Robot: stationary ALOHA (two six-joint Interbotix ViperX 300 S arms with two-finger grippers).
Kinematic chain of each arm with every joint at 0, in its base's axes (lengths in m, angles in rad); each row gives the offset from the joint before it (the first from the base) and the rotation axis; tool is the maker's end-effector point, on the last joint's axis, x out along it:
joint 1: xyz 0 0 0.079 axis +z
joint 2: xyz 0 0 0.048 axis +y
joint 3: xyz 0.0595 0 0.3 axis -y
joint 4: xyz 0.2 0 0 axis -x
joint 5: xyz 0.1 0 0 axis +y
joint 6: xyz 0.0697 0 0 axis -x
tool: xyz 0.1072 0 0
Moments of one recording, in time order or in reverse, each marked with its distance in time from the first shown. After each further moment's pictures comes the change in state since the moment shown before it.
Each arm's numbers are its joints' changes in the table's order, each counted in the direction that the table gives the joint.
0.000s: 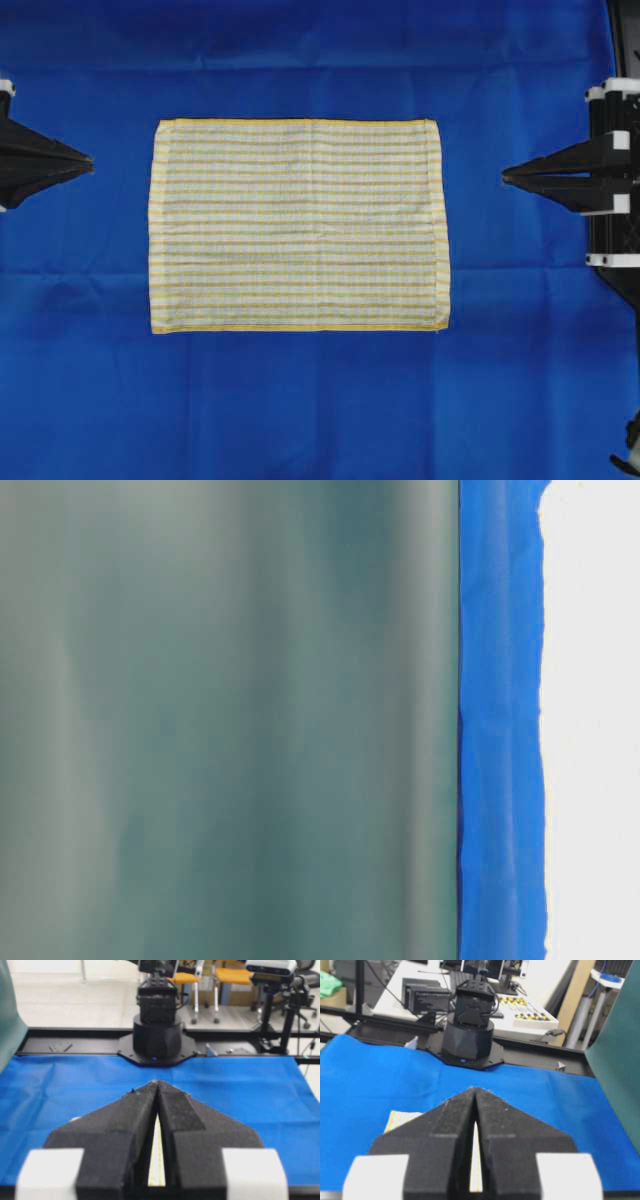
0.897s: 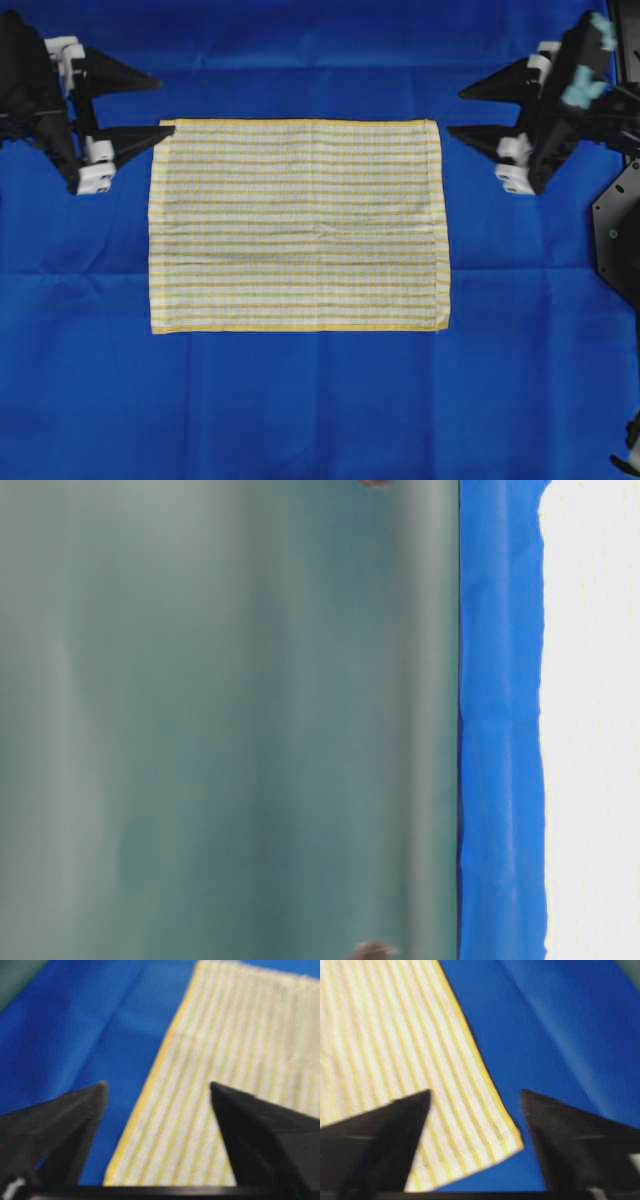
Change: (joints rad) left arm 0.339 0.545 0.015 0.041 -0.066 -0.017; right arm -0.396 0.446 0.058 -0.094 0.236 -0.095
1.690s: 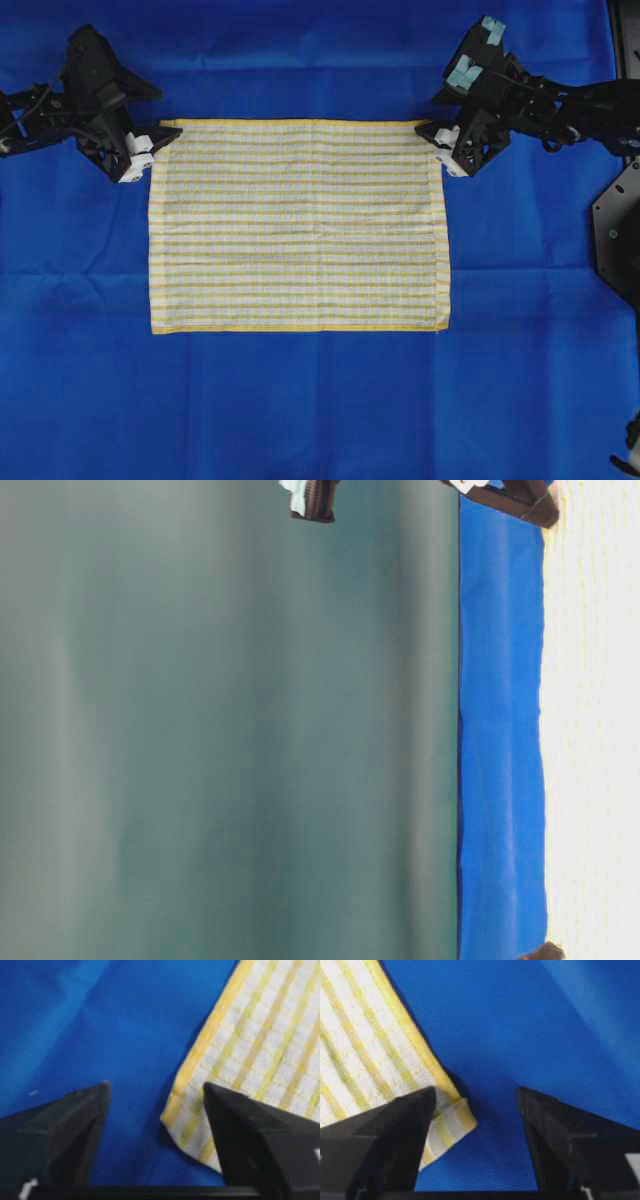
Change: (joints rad) left arm 0.132 0.468 0.017 0.003 -0.161 0.002; right arm -0.106 0.523 0.097 -0.029 -0.156 -0.003
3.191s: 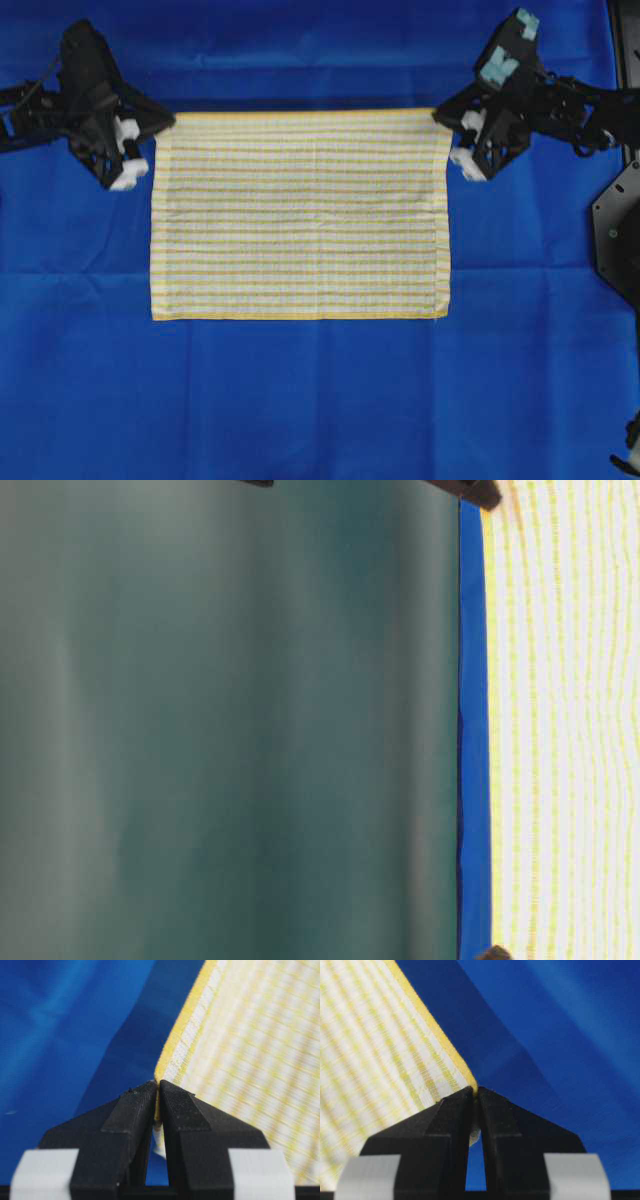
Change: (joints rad) left arm -0.101 -0.219 0.008 0.000 0.219 0.023; right arm 0.063 -0.229 -0.067 -0.064 0.077 -0.002
